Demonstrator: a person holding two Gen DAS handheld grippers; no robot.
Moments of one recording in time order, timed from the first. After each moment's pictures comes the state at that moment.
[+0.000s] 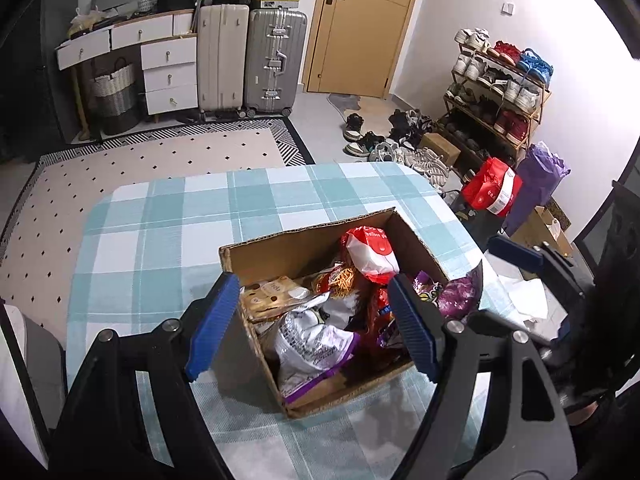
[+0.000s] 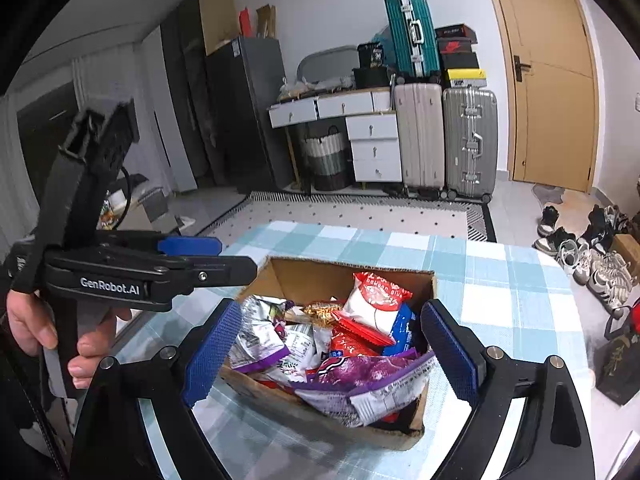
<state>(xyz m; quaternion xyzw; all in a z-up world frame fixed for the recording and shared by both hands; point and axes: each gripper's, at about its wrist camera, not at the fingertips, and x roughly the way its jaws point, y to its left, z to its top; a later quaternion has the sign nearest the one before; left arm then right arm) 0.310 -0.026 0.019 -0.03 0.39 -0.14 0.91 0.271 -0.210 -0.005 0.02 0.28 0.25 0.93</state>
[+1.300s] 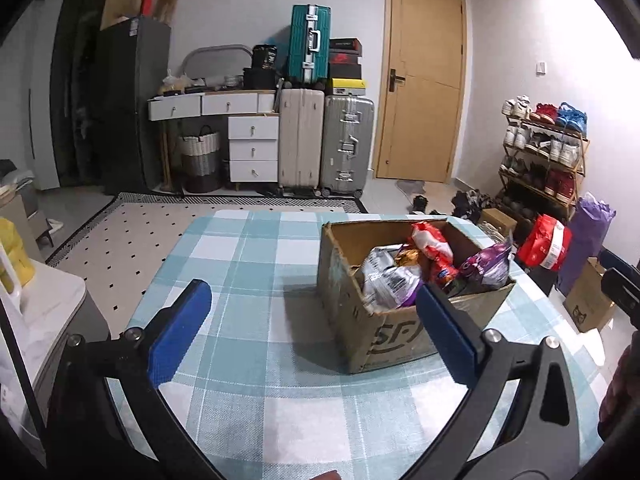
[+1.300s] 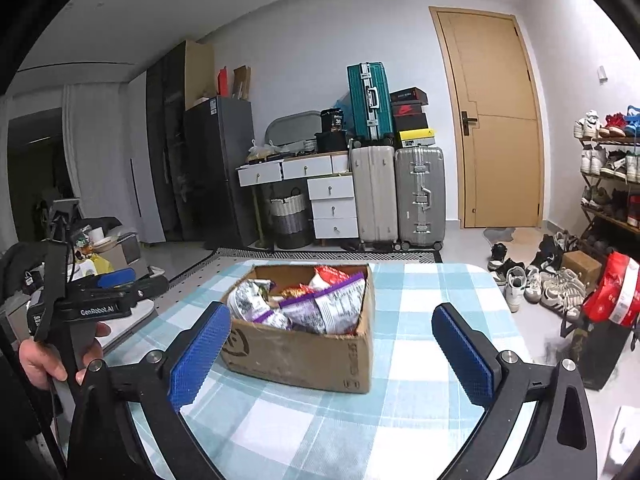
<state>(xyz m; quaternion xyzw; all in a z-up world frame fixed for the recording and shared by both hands) 0.151 0.018 -0.021 -0.03 0.22 0.00 0.97 0.107 -0.268 -0.005 0.03 0.17 0.17 0.97</state>
